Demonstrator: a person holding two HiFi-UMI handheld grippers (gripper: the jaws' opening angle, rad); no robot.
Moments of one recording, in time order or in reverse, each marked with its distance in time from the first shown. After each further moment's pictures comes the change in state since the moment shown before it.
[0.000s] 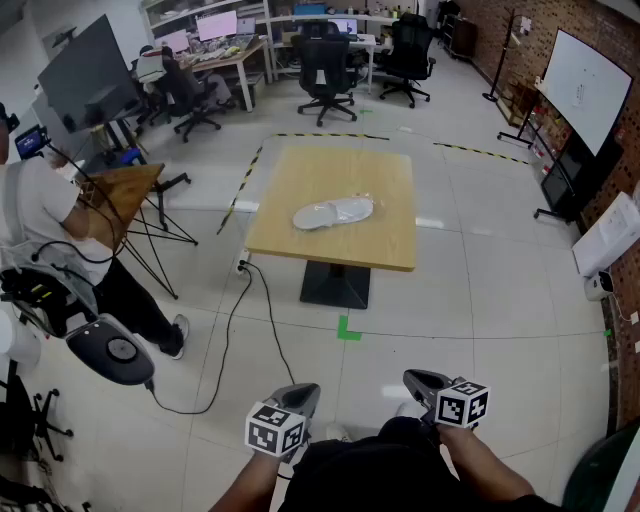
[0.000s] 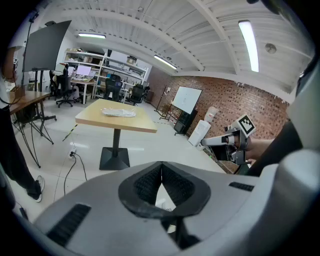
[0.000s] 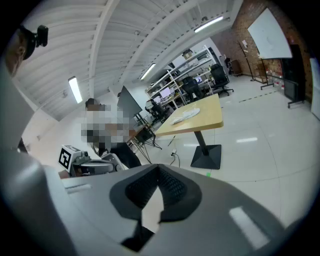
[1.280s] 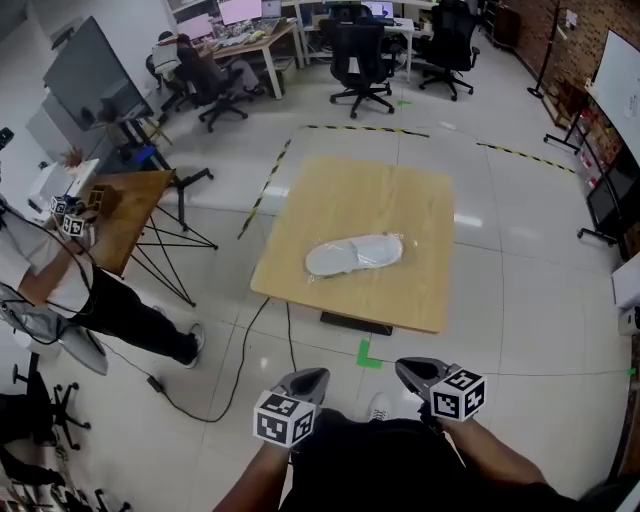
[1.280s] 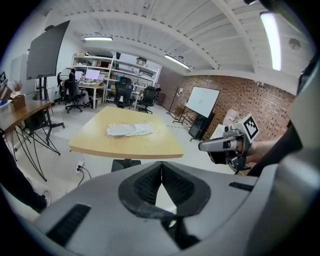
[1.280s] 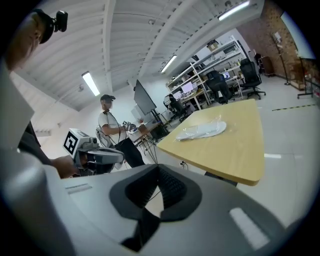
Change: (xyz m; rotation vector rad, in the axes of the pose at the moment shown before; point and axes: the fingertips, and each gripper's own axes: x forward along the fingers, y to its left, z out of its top) left arm 0.128 0.111 0.159 -0.034 -0.033 0.147; right arm 0.165 -0.067 0.166 -0.205 0.084 0.232
